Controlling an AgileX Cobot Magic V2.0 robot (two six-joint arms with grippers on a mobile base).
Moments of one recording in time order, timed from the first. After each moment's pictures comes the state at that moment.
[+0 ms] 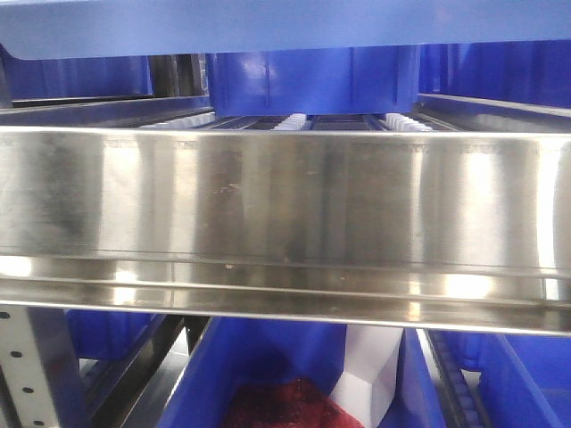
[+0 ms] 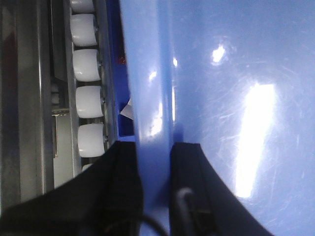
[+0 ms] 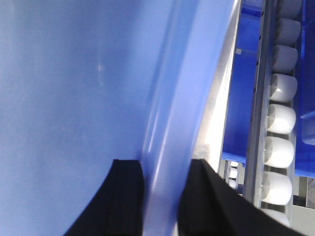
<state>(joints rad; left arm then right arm) -0.56 1.51 -1.59 -0.01 1.25 -0.30 0.48 1.29 -1.39 -0.18 1.22 0.44</state>
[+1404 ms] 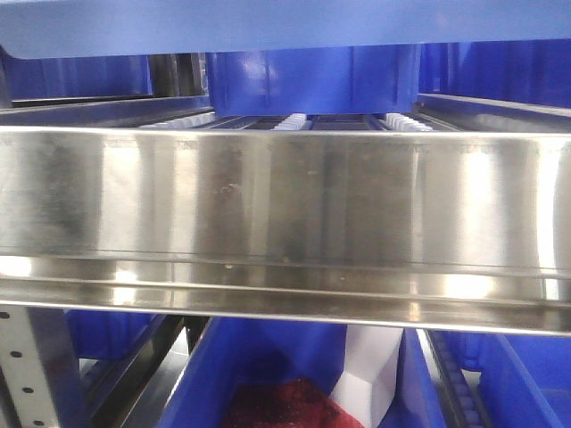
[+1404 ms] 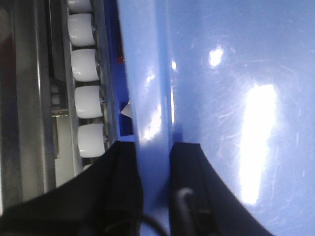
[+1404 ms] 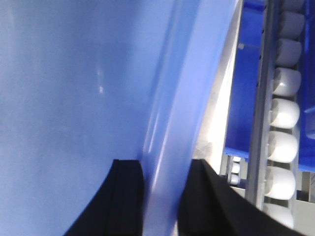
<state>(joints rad) -0.55 1.51 -1.59 -0.02 1.26 -0.26 0.48 1.29 -1.39 -0.16 1.23 0.44</state>
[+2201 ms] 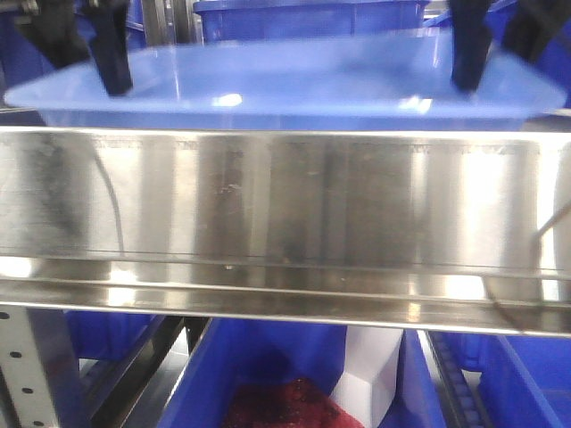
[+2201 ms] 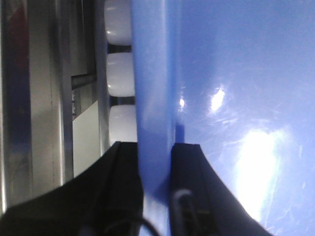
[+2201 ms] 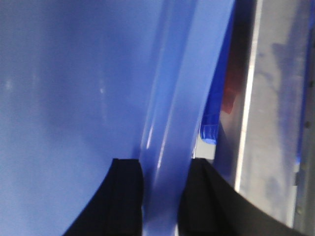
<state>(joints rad) -0.41 1.82 -1.75 -0.05 1.27 -0.20 0.43 1.66 -1.53 -0.13 1.18 0.43</state>
